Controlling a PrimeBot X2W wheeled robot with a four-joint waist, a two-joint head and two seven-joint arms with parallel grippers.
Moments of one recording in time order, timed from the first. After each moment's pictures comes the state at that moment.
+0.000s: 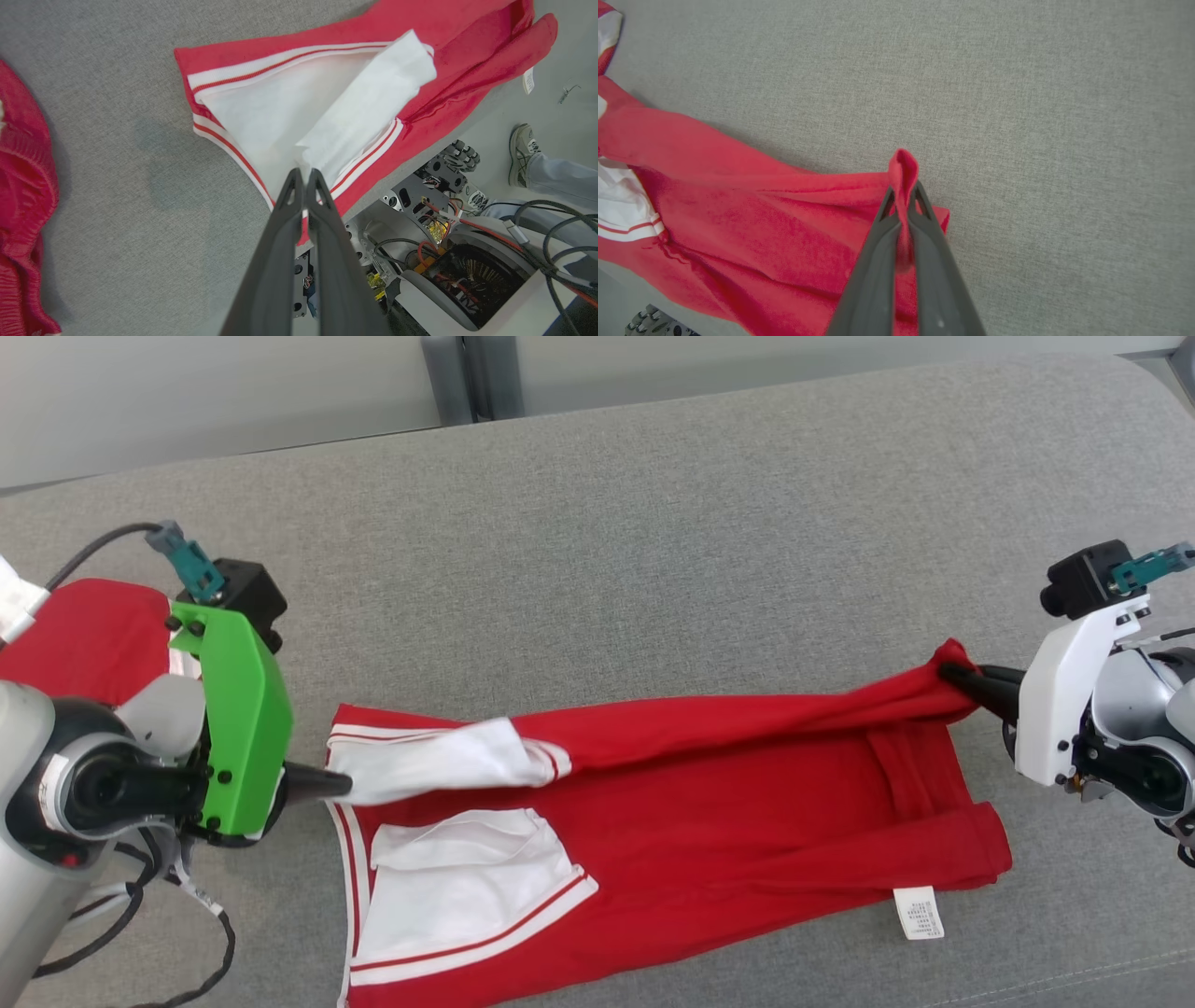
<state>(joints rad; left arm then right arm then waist) -0.71 0.75 -0.66 -0.04 -1.29 0.06 1.22 -0.75 -0.80 0.94 0.35 1.22 0.13 0.31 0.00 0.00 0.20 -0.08</state>
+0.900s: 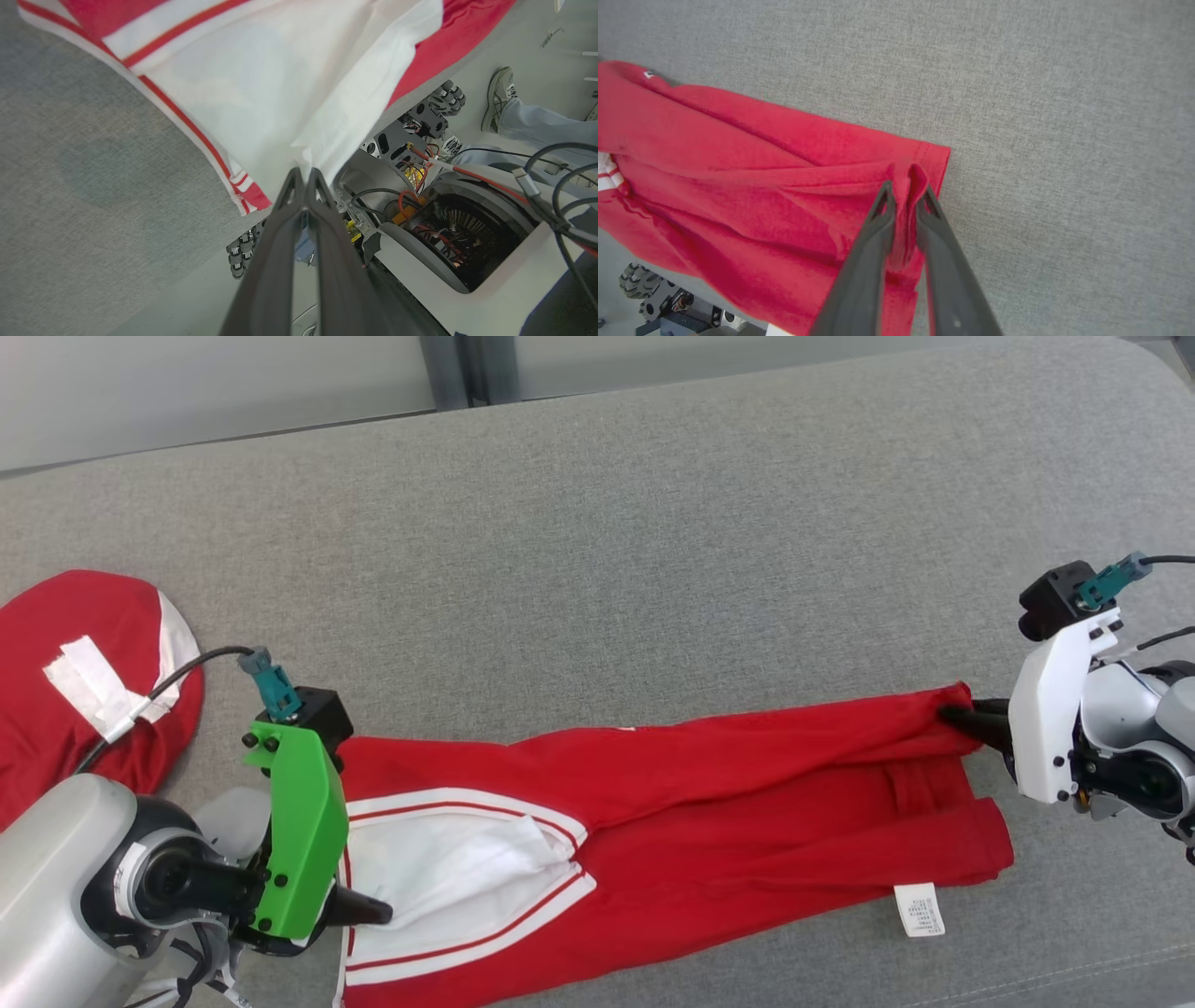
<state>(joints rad) -0.58 0.75 -0.74 -0.09 -1.33 0.09 1.26 -0.87 -0.83 1.17 0.38 1.31 0.13 0.37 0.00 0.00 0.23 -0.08</state>
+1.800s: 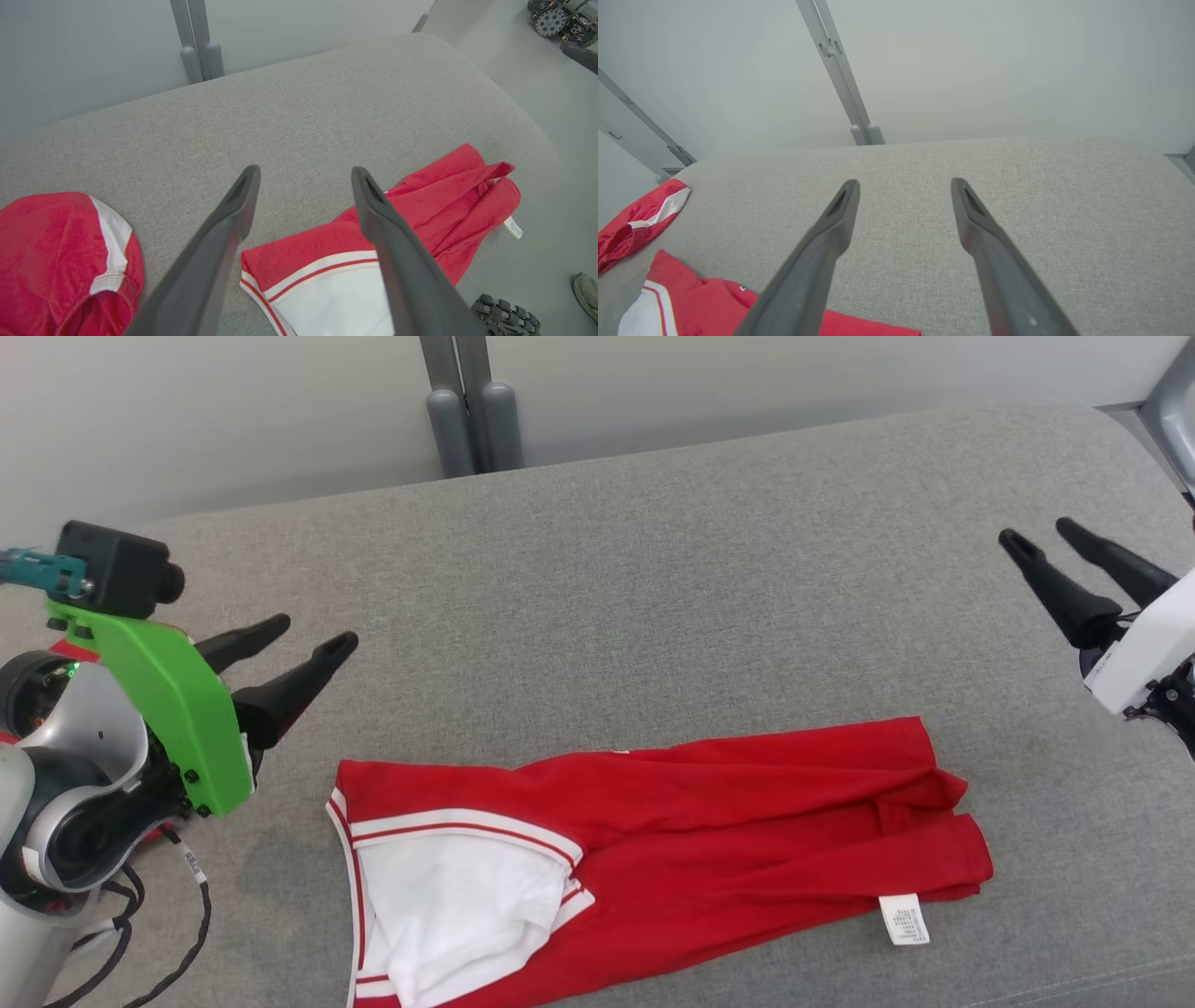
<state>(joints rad) -0.54 0.72 -0.49 -0.09 -1.10 -0.04 0.64 -0.83 -0.91 1.02 0.32 1.38 0.13 -0.14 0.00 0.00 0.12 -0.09</state>
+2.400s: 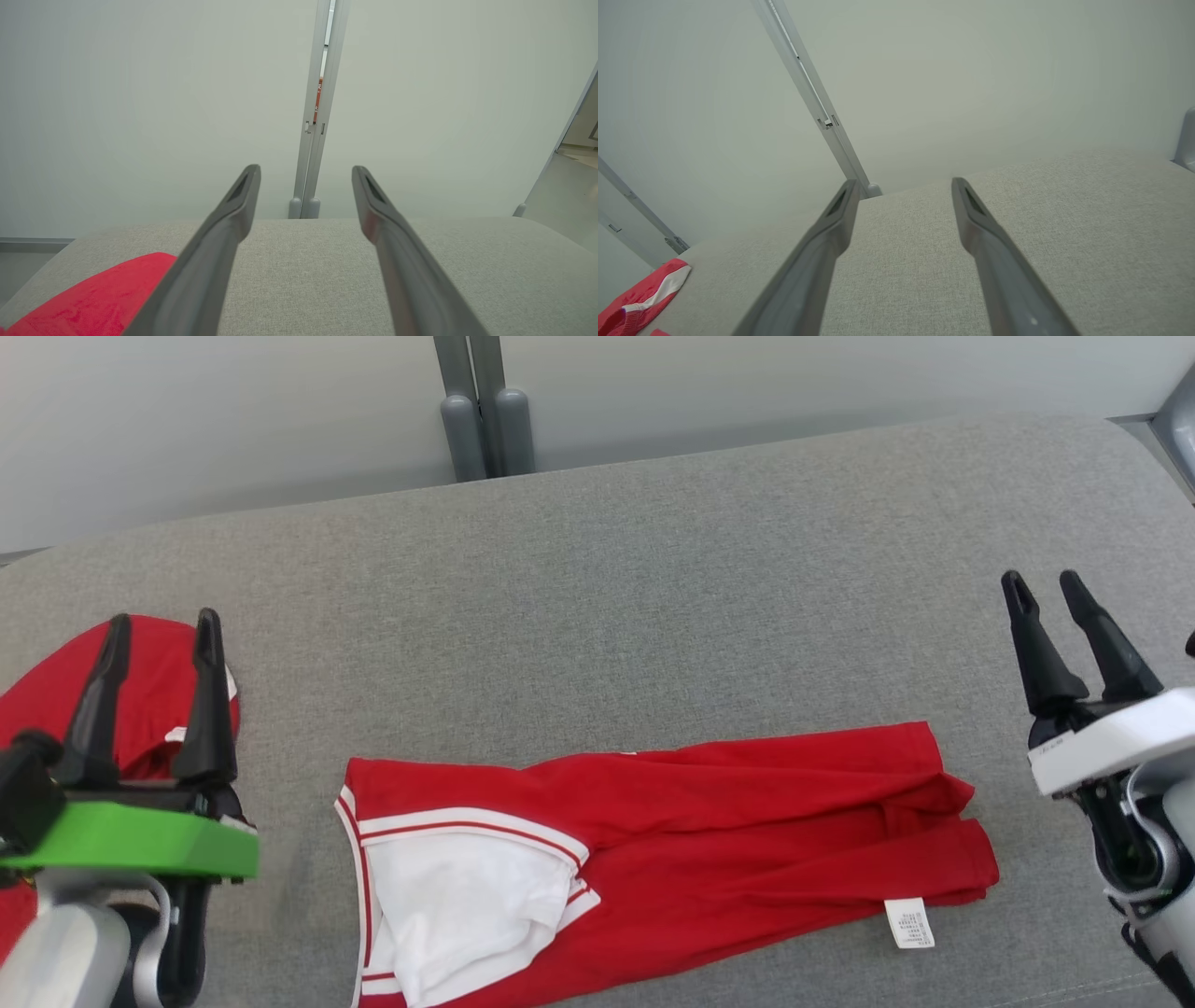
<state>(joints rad) -0.21 0.56 -0.30 -0.11 -0.76 0.19 -0.19 -0.37 -0.54 0.33 0.26 0.92 0.13 -0.26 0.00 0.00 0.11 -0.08</state>
